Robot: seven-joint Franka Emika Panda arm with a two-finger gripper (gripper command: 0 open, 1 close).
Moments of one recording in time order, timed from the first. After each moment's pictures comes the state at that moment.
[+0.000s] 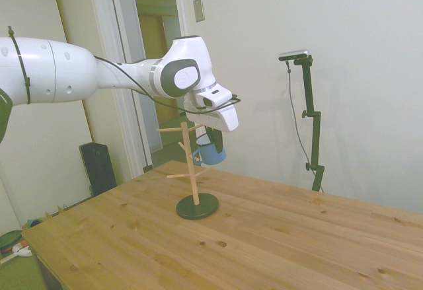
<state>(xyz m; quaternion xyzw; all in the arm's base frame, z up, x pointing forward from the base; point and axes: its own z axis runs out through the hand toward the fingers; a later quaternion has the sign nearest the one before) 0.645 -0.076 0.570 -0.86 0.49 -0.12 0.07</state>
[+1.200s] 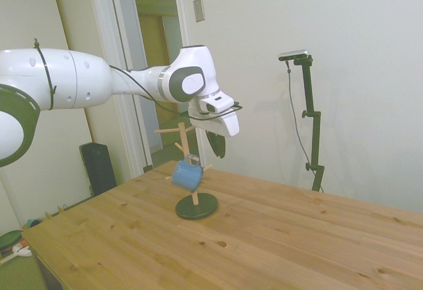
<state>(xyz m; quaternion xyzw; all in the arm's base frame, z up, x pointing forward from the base) 0.666 -0.067 0.554 -0.86 0.50 -0.10 0.07</state>
